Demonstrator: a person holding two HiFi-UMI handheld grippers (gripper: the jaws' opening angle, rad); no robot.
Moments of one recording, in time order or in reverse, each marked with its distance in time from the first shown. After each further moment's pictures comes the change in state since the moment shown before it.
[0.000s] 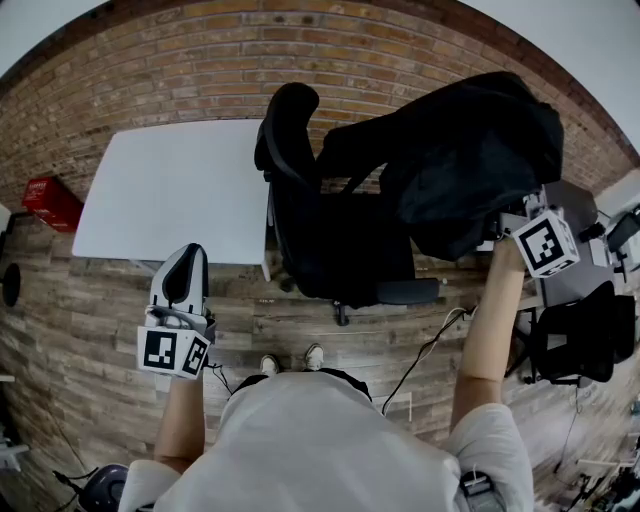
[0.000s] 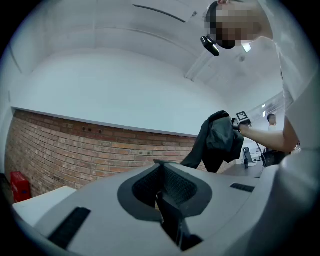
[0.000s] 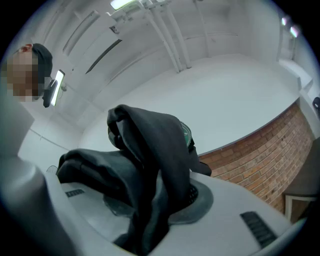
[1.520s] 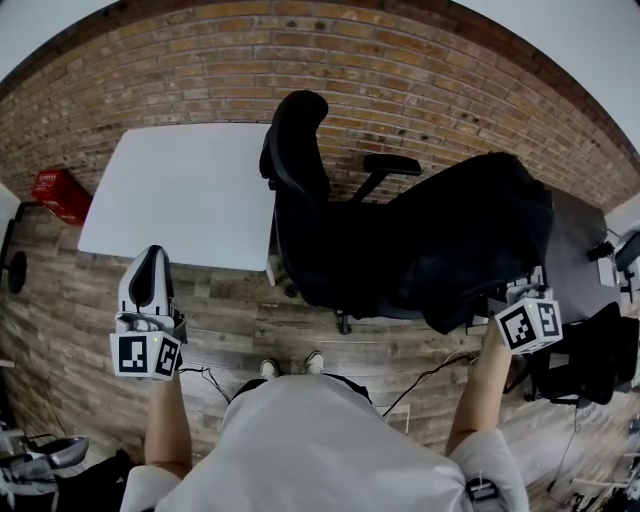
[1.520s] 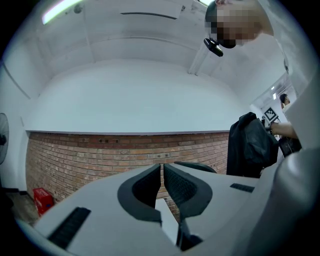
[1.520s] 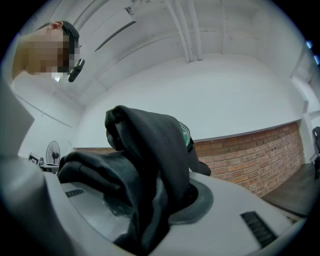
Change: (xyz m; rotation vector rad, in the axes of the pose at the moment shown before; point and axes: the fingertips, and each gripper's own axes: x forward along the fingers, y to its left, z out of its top) left arm -0.019 0.055 0.023 0.101 -0.006 0.180; right arm -0.089 -0.015 -0.072 -0.105 0.184 -0.078
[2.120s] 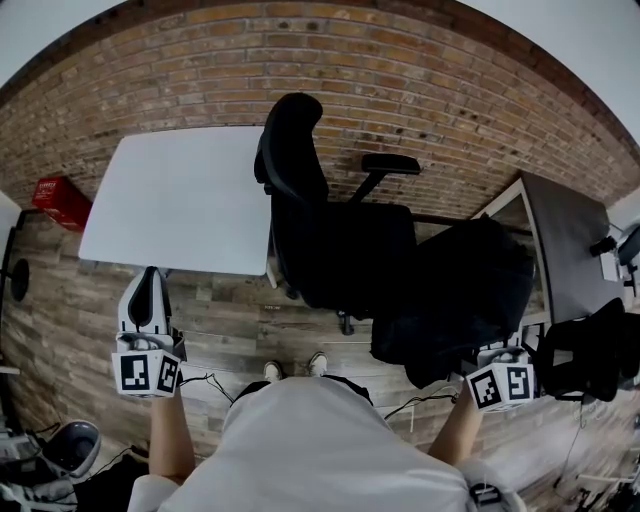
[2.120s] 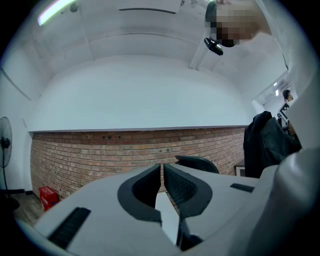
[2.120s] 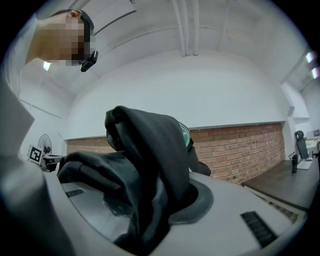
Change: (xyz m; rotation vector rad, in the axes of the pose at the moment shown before) left arm -0.014 0.000 -0.013 0.007 0.056 0.027; right arm -0.082 0.029 -0.055 0.003 0.129 -0.130
